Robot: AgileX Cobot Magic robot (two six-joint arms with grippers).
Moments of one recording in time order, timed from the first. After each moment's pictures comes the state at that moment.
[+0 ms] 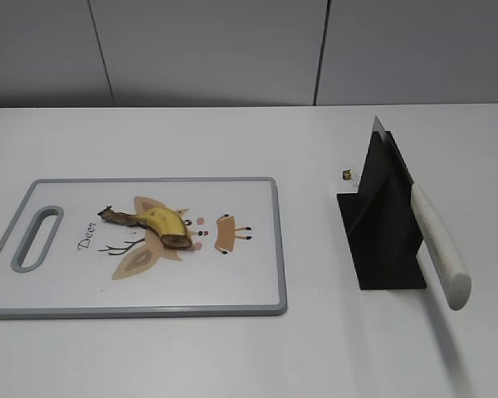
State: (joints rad) left arm 0.03 -0.01 -0.50 -0.14 1.09 0.24; right arm 0.10 0.02 -0.50 0.06 1.05 -0.03
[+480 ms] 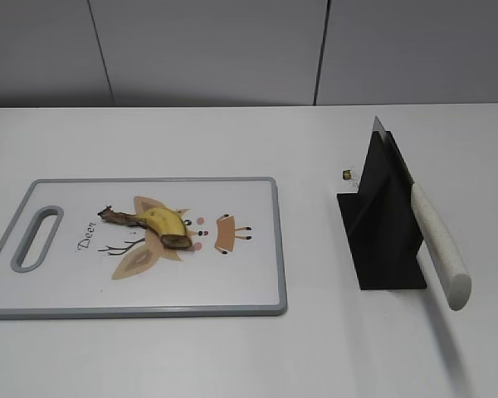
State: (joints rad) left arm 0.03 -0.01 -0.50 -0.14 1.09 0.24; right arm 0.10 0.02 -0.50 0.06 1.05 -0.03
